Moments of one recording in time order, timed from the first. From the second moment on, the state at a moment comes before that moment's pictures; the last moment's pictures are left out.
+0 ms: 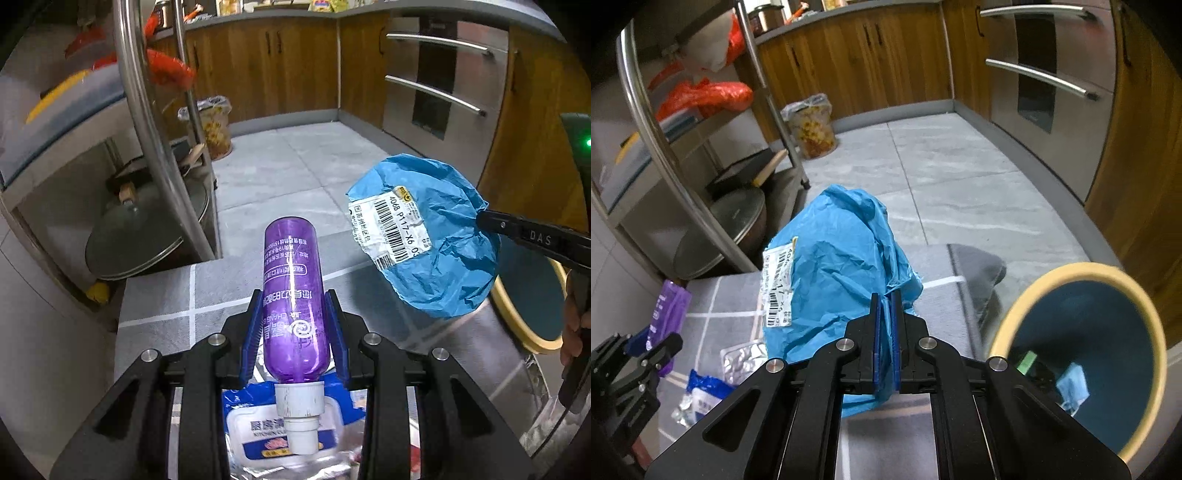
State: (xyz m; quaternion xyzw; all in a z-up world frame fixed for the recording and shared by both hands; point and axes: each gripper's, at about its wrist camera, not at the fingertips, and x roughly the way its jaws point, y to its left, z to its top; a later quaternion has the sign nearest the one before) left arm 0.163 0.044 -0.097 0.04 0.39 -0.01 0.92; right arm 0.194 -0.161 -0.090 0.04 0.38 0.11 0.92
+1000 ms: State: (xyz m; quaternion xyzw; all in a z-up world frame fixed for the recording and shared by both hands) left arm 0.115 -0.043 -0.037 0.04 0.33 -0.09 0.94; right arm 0.101 -0.300 -0.040 0.07 0.33 0.01 0.94
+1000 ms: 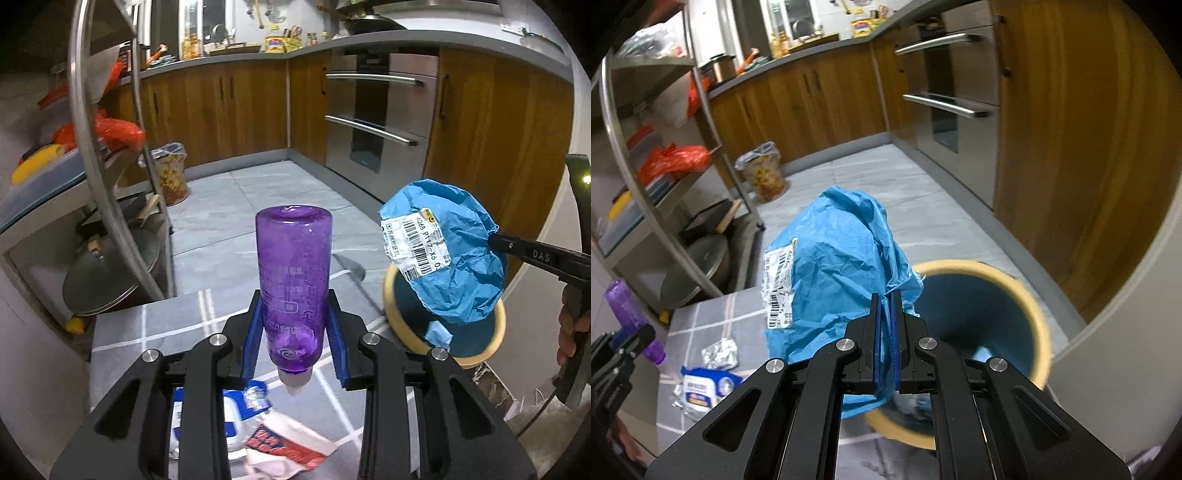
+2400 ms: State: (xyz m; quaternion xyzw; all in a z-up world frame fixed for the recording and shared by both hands) left arm 0.169 -0.234 -0.121 0.14 0.38 -0.24 0.88; right arm 0.124 -0.398 -0.116 0.06 0.43 -0.10 0.90
